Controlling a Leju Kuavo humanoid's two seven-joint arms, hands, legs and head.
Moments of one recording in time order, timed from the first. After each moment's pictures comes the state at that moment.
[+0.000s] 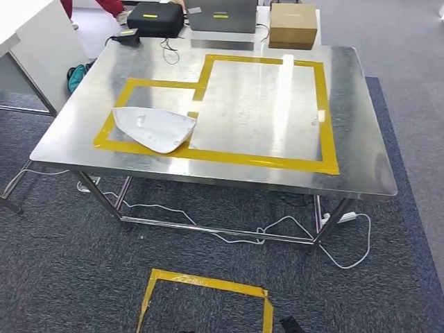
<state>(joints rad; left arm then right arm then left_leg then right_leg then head) -0.04 -0.01 1.52 -0.40 -1.54 0.13 -0.13 -0.07 0.18 -0.18 -0.23 0.62 -0.14 0.47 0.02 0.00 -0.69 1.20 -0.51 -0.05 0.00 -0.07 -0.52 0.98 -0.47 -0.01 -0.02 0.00</state>
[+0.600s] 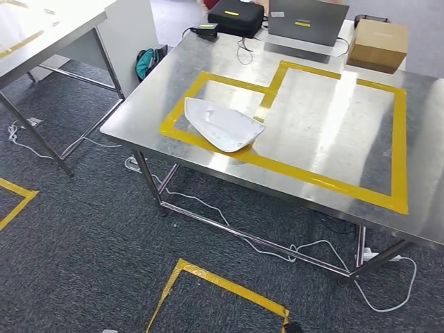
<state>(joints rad) -0.07 -0.16 1.55 -0.29 -1.46 0.13 -0.08 -0.06 0.16 -0.20 -0.22 0.60 -0.16 0.47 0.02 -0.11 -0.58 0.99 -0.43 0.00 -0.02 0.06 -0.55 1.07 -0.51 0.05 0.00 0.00</state>
